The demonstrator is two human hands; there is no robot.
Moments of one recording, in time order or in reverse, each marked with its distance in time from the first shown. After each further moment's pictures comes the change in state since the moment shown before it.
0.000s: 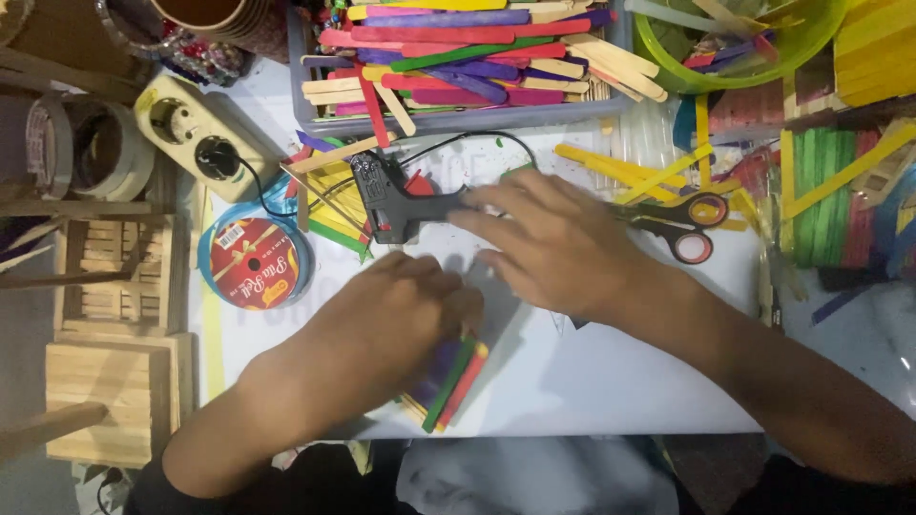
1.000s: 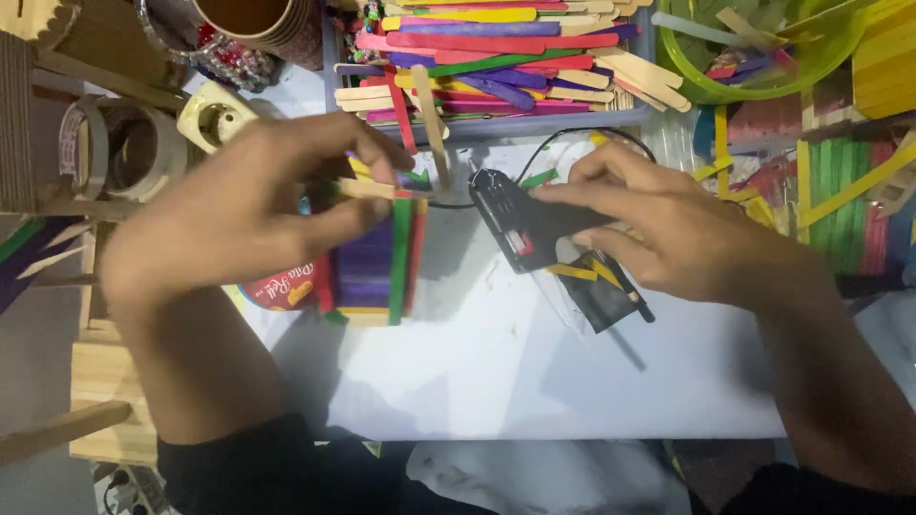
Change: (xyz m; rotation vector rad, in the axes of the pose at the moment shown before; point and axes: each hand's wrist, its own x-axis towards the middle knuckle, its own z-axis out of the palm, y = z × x) left_hand -0.019 -0.073 -0.098 -0.438 0.108 -0.232; right_hand 0.001 0.025 -0.068 0.483 -0.631 0.753
